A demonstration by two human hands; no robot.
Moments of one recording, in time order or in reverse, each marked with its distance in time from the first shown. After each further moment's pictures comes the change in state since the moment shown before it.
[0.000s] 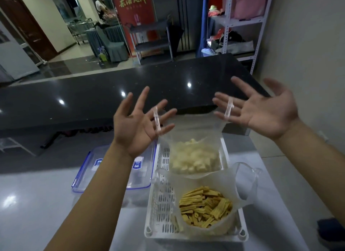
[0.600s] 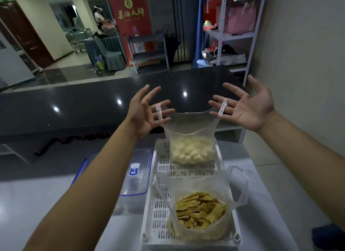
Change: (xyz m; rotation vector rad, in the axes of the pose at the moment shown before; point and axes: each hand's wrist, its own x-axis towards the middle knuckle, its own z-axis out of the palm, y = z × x) left_hand 0.053 0.021 0.011 0.402 0.224 -0.020; right_hand 0.030 -0.017 -0.002 -0.138 0.186 -0.076
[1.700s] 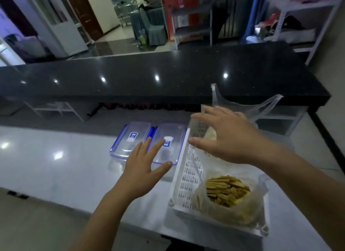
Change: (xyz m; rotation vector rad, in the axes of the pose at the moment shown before) left_hand -0.193 -0.110 -0.064 1.312 0.388 -0.072; right_hand -0.062 0.122 0.115 -1.988 -0.297 -0.180
